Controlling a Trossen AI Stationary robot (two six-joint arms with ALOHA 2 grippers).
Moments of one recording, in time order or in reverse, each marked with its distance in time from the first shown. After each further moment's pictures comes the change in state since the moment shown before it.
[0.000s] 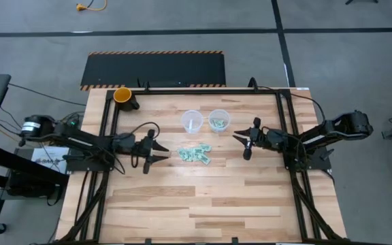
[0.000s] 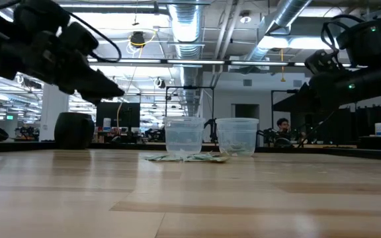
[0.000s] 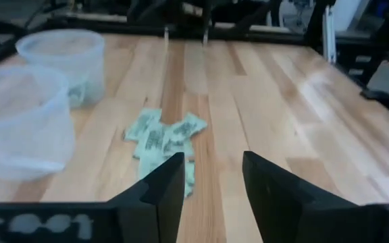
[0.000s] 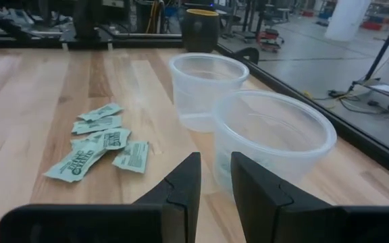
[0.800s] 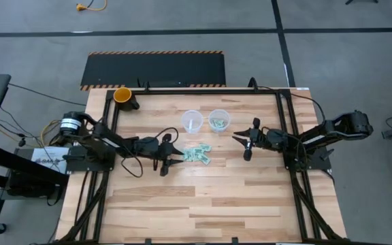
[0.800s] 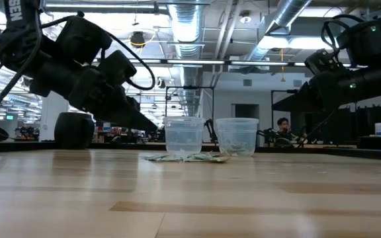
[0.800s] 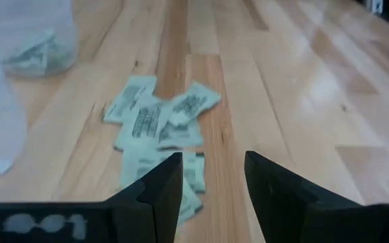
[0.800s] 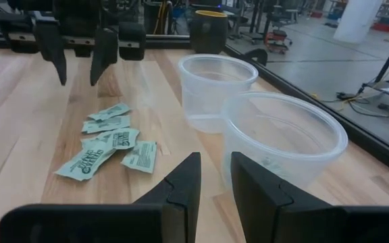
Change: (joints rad) left arm 0.000 0.540 0.211 0.184 -0.006 0.024; right arm 0.000 0.000 0.000 0.003 -0.027 -0.002
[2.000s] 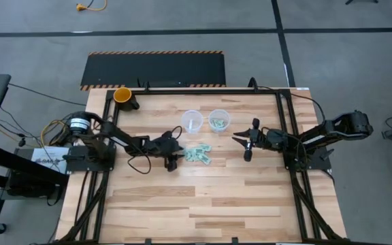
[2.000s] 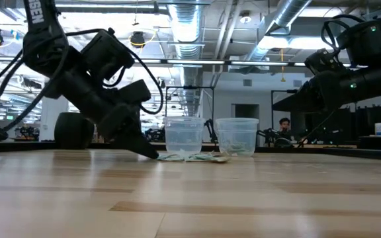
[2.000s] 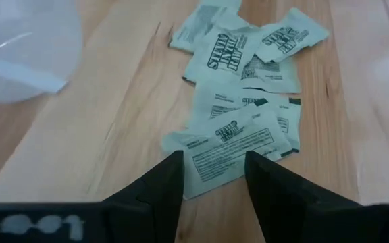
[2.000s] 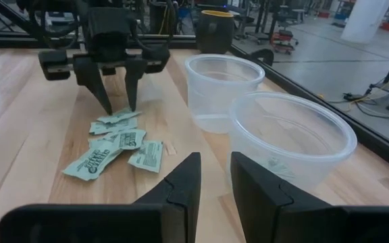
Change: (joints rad) left arm 0.035 0.106 0.134 -0.320 -0.158 -0.096; right arm 0.000 0.000 0.000 -0.001 -0.022 -0.001
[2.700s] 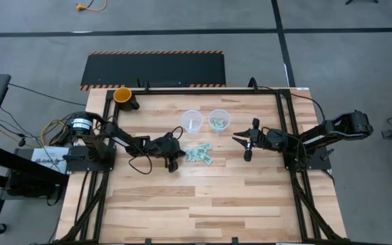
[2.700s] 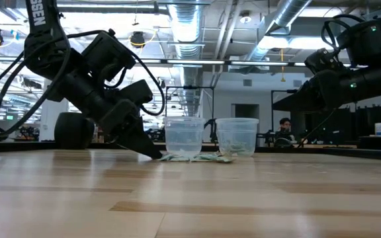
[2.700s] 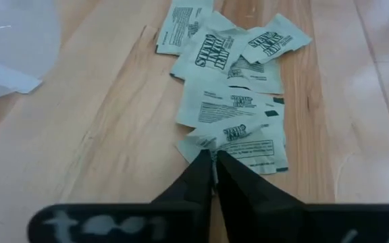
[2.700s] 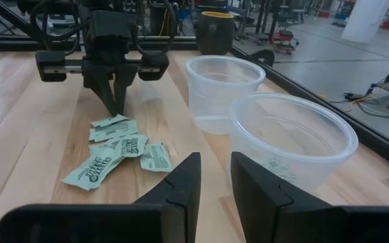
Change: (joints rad) left arm -0.002 0.035 -0.003 0.033 0.061 -0.059; right arm 0.000 0.000 0.000 0.004 -0.002 0.008
